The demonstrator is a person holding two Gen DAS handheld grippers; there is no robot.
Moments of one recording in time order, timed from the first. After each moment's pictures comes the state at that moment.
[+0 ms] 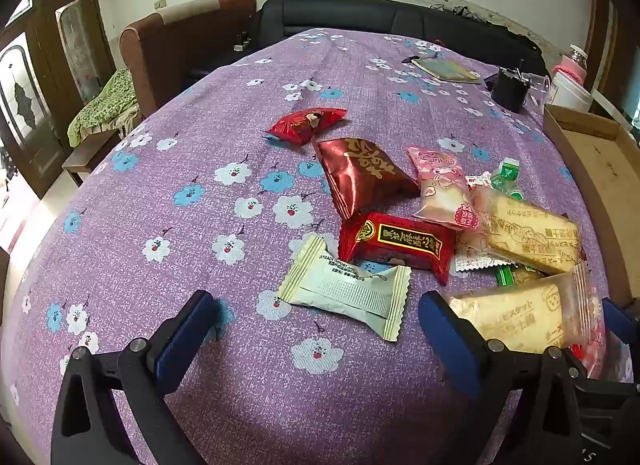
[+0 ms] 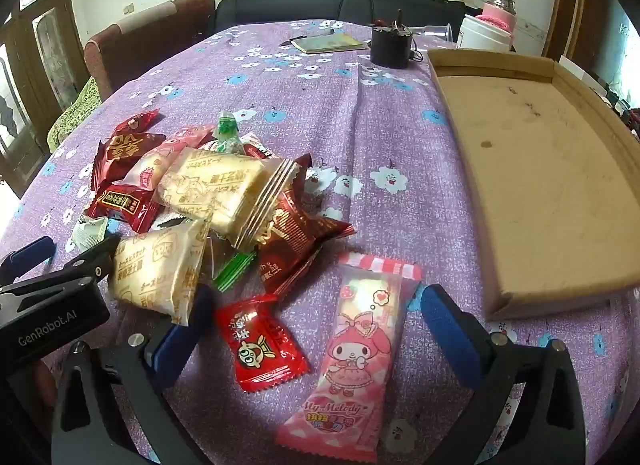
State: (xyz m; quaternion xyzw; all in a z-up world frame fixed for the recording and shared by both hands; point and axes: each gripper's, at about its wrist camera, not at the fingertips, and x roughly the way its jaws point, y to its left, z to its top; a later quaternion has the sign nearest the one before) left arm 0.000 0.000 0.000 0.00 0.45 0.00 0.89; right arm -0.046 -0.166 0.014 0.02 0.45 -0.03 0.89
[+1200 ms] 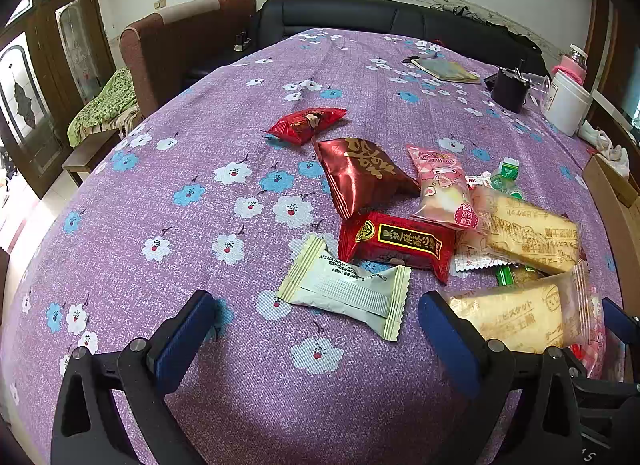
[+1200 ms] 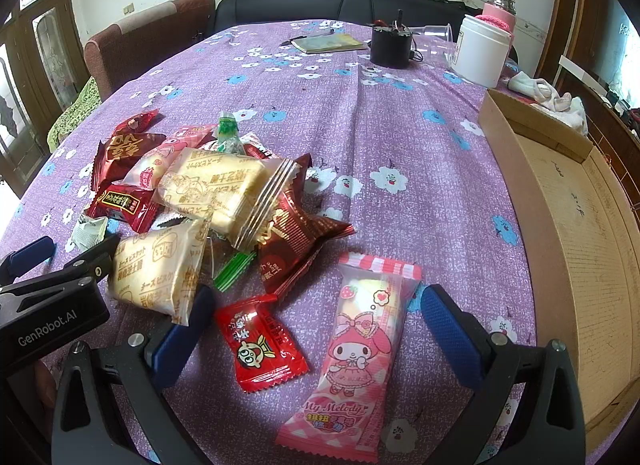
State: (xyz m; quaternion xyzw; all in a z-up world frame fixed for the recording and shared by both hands) left arm 0.000 0.000 0.000 0.00 0.45 0.00 0.89; right arm -0.046 -0.166 0.015 0.02 0.45 -0.03 0.89
